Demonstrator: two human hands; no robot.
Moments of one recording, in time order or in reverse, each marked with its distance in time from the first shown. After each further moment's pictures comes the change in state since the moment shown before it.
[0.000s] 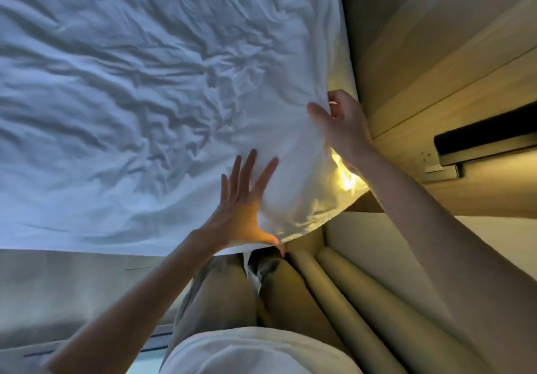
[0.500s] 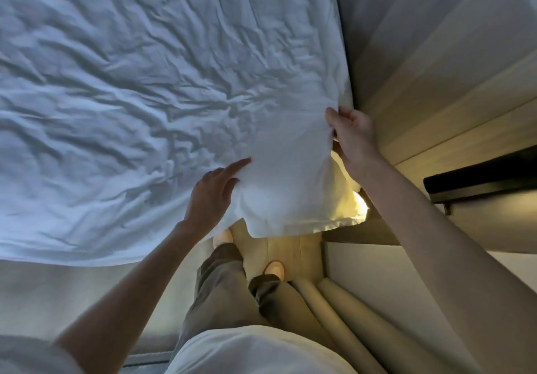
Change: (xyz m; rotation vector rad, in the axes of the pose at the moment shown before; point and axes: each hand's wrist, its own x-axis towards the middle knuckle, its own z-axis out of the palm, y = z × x) left_hand -0.002 -0.049 -0.072 -0.045 0.541 -0.072; right_hand -0.002 -0.077 0.011 0.380 0.071 0.145
